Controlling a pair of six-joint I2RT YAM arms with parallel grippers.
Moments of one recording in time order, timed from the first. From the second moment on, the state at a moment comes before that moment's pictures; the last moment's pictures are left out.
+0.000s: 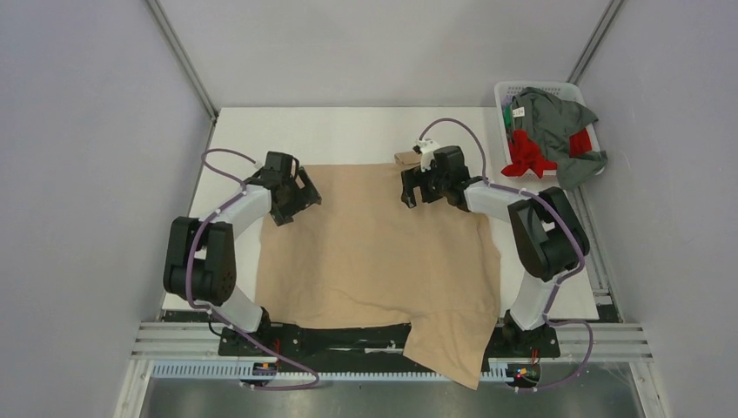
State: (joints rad) left arm -0.17 1.58 0.97 -0.41 -0.01 -0.69; right arm 0.40 1.77 1.01 0.06 -0.21 0.04
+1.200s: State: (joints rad) left arm -0.12 1.62 0.92 -0.38 -0.01 -0.69; right arm 0.23 1.98 1.31 0.05 -0.10 -0.04
